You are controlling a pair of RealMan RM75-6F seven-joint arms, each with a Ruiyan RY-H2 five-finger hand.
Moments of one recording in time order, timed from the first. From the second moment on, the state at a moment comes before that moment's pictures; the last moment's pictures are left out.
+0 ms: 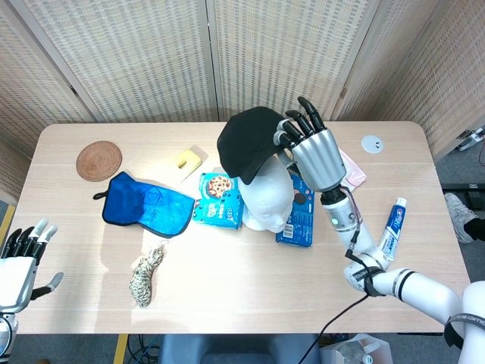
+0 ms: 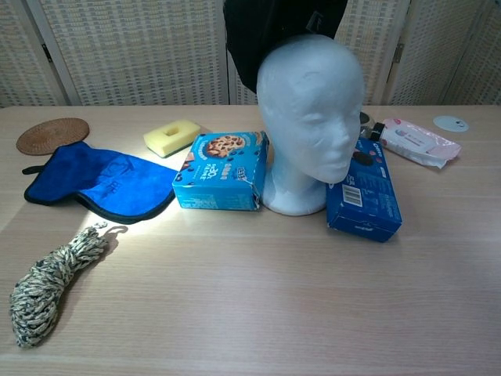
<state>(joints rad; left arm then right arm) -0.09 -1.09 -0.04 -1.69 1.48 1.48 0.17 0.82 -1.52 0.43 -1.25 -1.57 1.38 -0.19</state>
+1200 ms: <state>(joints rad) -0.10 -1.10 -0.04 -1.70 1.48 1.48 0.18 0.65 -1.30 0.36 -1.25 -1.45 1.43 -0.11</state>
